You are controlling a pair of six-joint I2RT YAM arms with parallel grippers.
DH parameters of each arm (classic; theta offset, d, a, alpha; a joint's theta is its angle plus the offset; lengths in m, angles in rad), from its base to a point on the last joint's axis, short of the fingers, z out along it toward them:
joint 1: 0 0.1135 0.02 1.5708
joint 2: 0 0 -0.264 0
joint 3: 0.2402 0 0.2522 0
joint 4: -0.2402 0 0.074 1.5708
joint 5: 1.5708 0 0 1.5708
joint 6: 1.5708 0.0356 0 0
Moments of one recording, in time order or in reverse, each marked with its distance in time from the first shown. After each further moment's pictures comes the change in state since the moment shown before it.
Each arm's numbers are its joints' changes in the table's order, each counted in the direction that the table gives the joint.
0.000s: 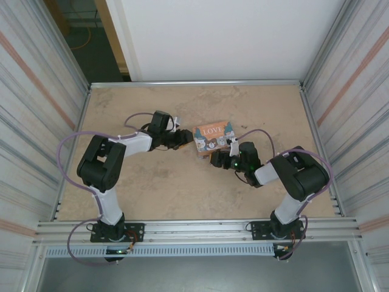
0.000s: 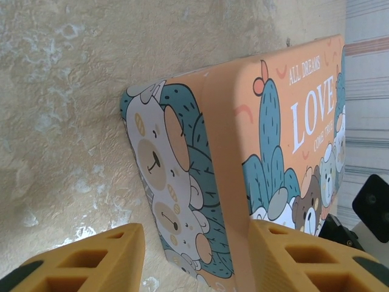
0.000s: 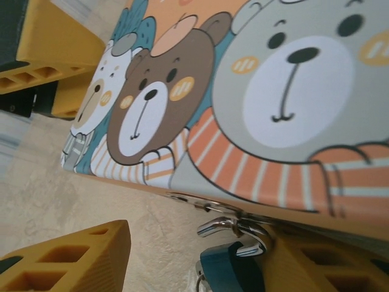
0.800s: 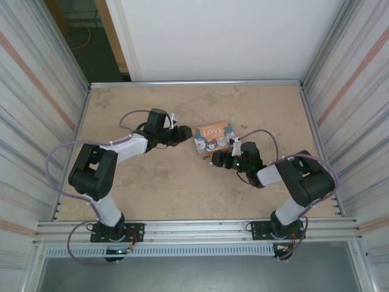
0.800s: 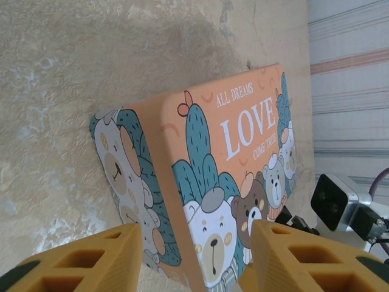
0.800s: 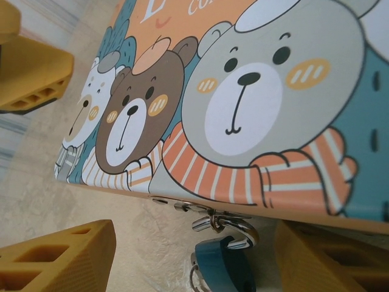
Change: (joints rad) left arm 0.000 0.102 -0.029 0.030 -0.019 -0.038; right arm -0.006 0.068 -0.016 -0.074 0.032 0.029
